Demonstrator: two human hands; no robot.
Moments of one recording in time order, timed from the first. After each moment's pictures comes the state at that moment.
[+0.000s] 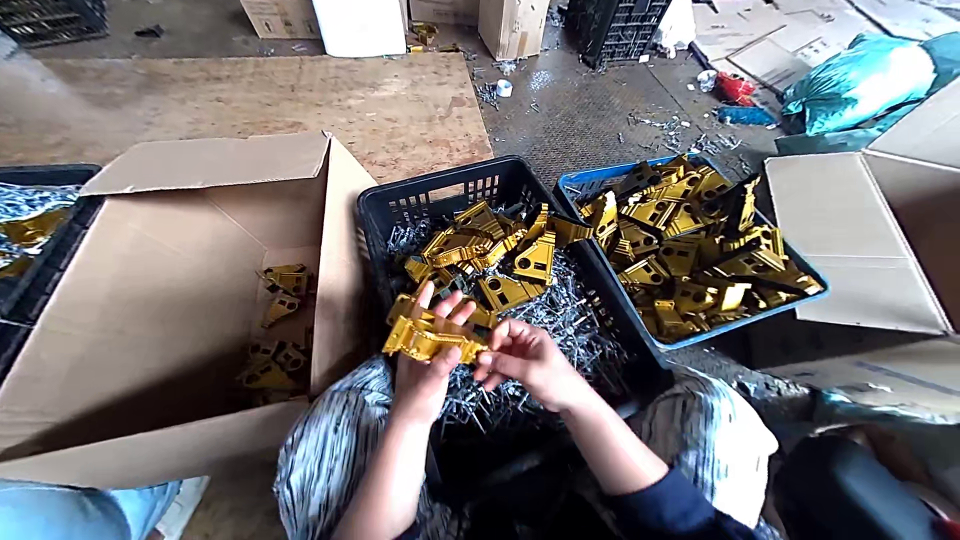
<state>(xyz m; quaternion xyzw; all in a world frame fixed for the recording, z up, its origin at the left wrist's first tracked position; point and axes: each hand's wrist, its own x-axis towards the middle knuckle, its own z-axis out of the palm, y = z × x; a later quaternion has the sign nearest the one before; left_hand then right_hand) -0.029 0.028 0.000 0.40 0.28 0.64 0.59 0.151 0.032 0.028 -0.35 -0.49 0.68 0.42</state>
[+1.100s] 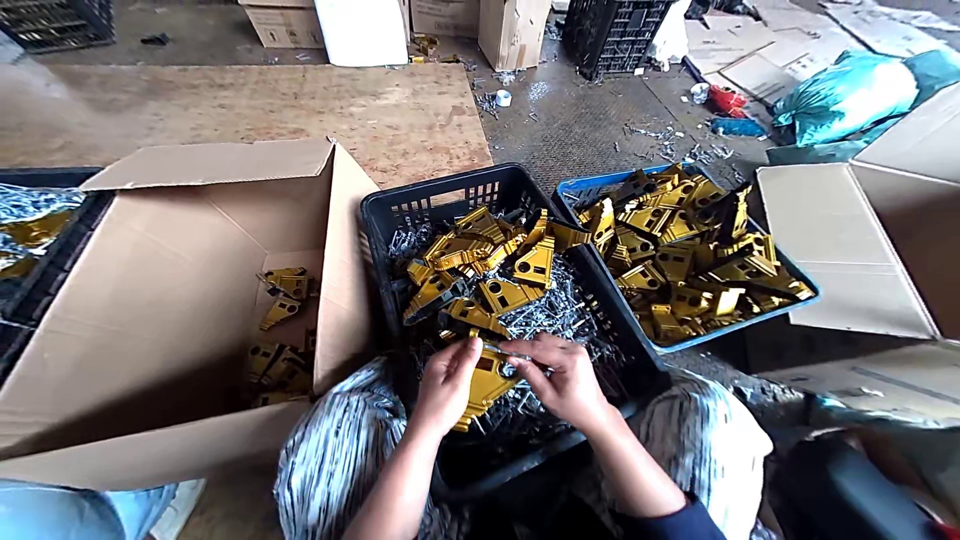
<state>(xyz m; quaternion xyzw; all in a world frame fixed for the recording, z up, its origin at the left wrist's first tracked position) -0.017 0.010 0.001 0.52 0.48 0.50 0.50 0.185 0.020 0.002 -0.40 -0.79 0.19 0.43</state>
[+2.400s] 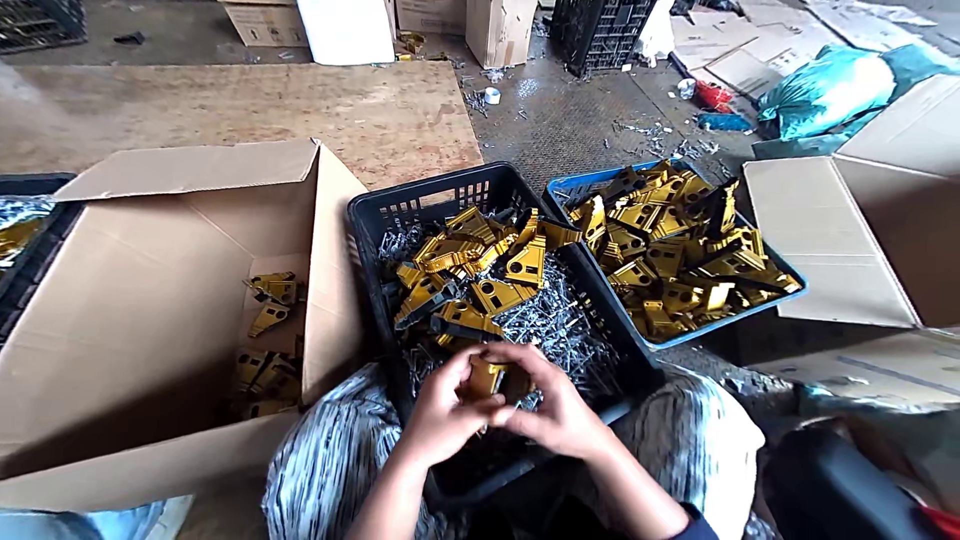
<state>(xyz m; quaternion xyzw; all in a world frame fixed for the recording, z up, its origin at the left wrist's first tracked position) -0.023 -0.003 0.010 0.59 0.39 0.42 0.58 0.172 -0.004 0.015 -0.37 -0.75 0.35 0.41</state>
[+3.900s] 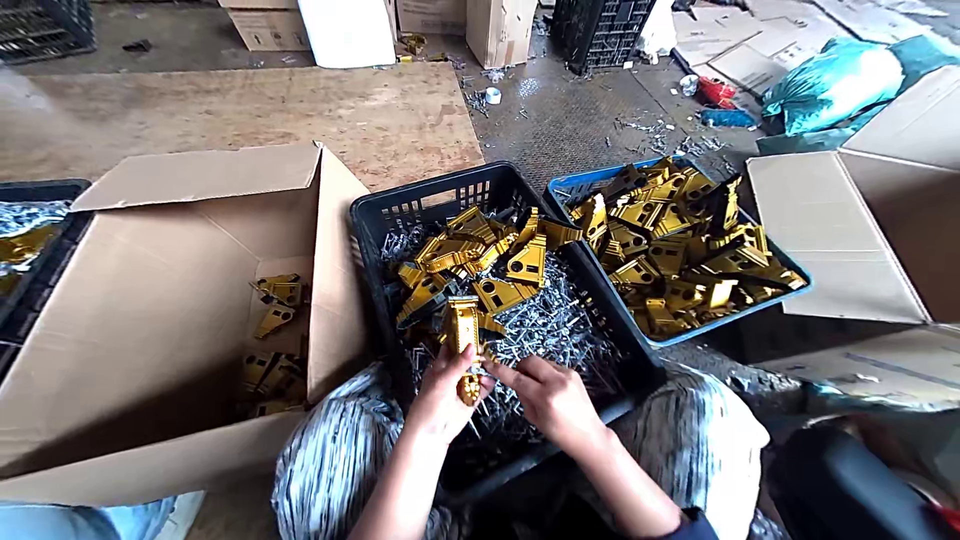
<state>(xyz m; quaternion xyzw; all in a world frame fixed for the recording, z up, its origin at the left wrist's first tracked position) -0.005 0.007 0.012 0.13 0.33 0.52 0.78 0.175 -0.008 -0.006 -0.42 -0.83 0.01 0.36</state>
